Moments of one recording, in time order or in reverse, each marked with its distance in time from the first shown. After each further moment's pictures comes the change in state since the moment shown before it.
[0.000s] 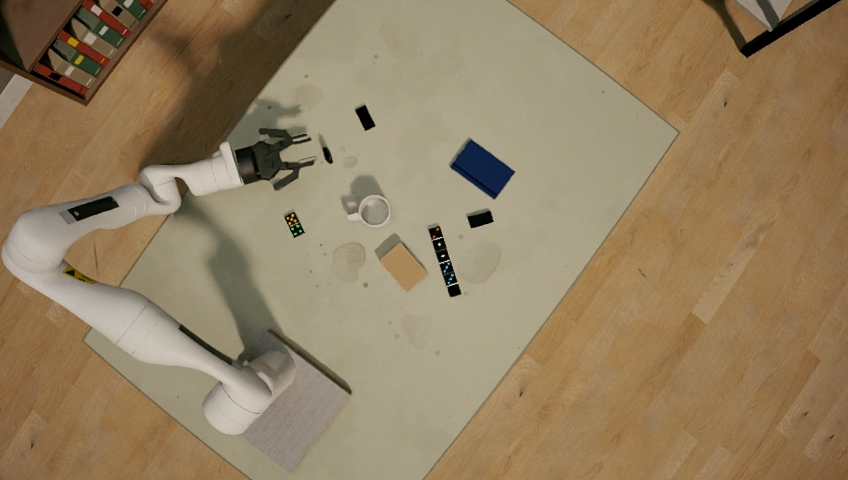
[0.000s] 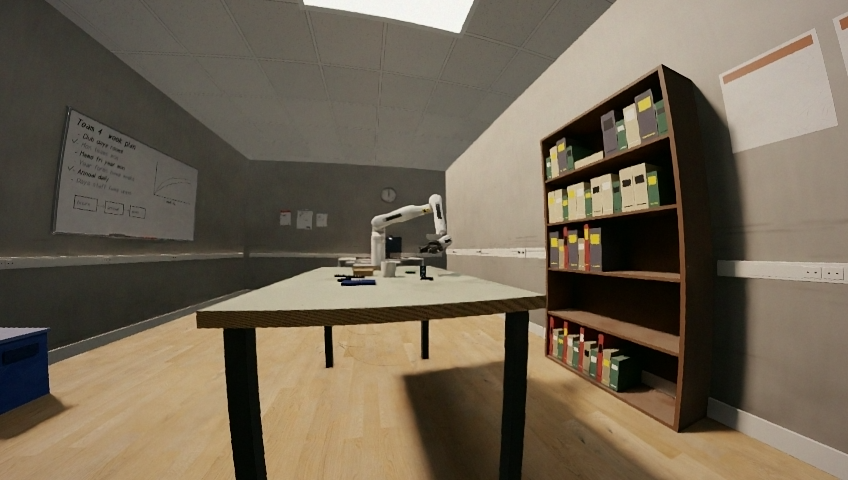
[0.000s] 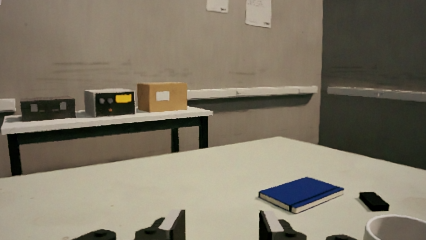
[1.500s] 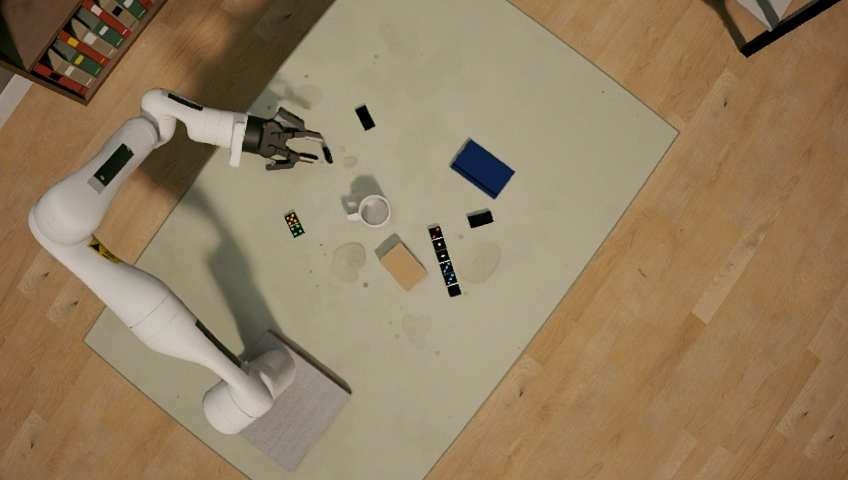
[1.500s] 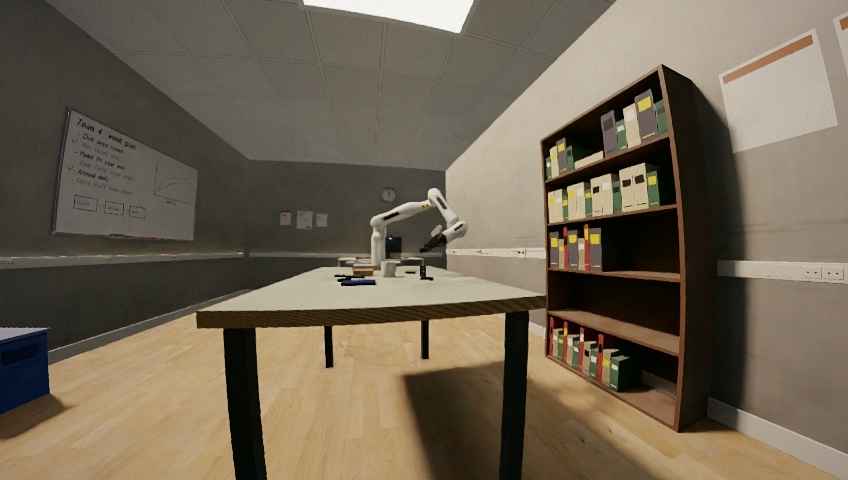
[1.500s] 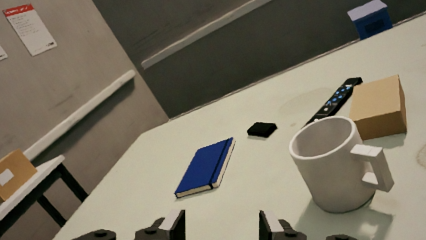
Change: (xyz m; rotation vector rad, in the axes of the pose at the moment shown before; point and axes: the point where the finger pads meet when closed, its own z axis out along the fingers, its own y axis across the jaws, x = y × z) arm 0.015 0.002 0.014 -0.478 -0.065 0.662
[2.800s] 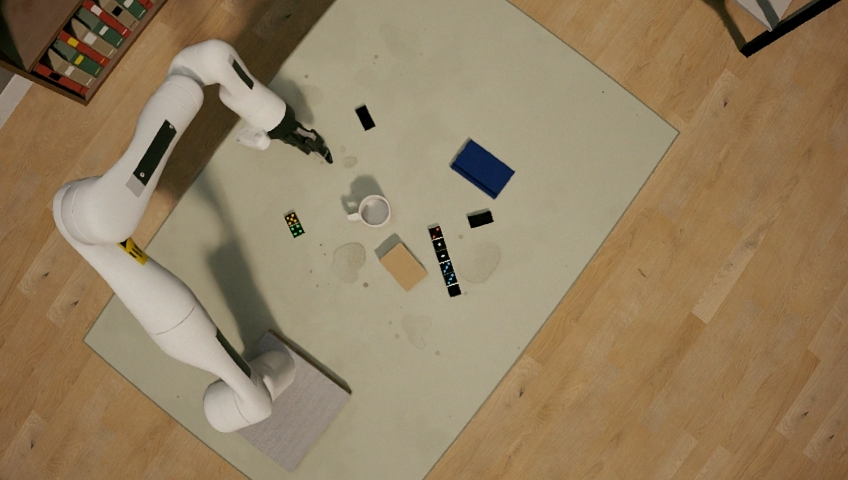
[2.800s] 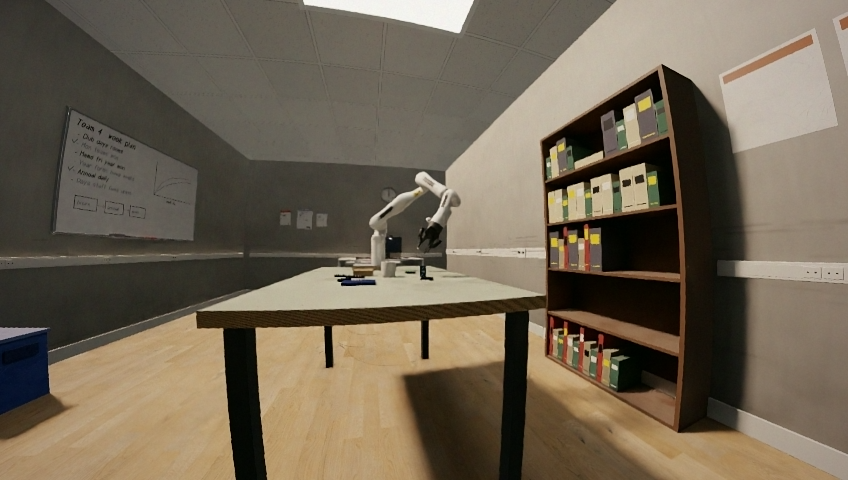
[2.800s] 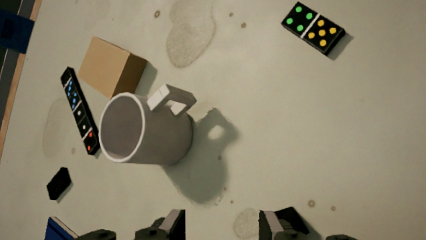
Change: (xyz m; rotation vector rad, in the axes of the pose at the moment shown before) arm 0.003 0.002 0.001 -0.760 -0.094 1.046
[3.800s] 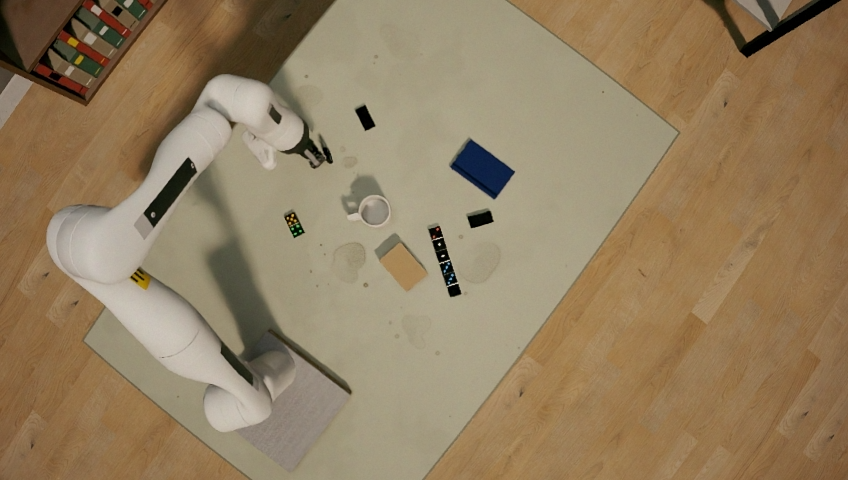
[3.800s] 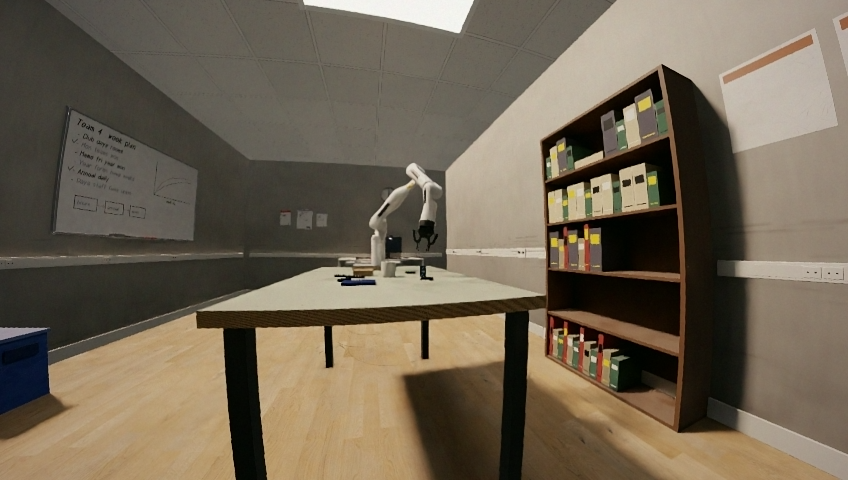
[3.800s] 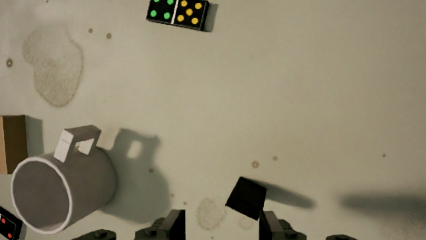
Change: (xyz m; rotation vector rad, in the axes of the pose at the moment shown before) arm 0.001 -0.001 0.002 -0.357 -0.052 0.490
